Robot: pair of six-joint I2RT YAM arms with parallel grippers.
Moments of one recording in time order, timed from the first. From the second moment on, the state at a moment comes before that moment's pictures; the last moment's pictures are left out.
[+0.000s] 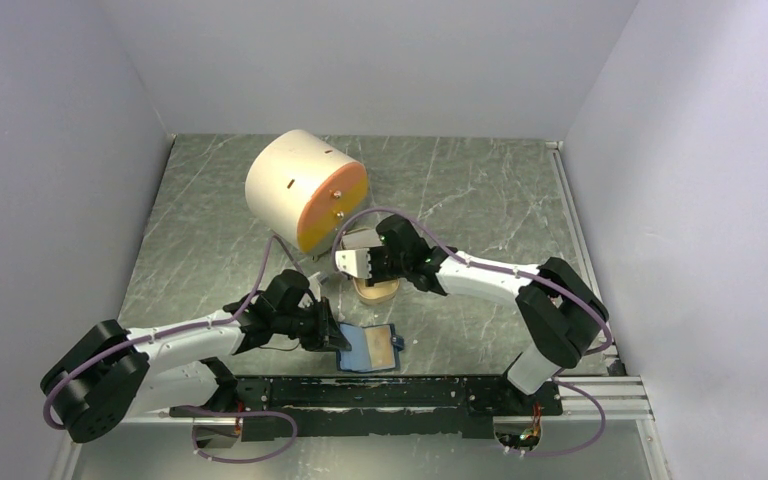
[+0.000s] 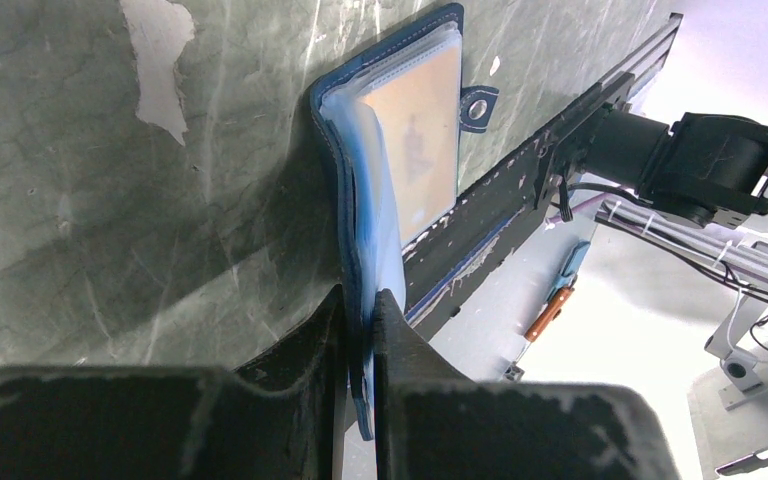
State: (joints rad) left arm -0.78 1.13 0.31 0.04 0.46 -1.01; right arm 0.81 1.61 0.89 -0.01 -0.18 -0.99
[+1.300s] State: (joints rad) left arm -0.78 1.14 0.30 0.17 0.49 -1.05; right arm 0.80 1.29 0.93 -0.07 -0.12 -0.44
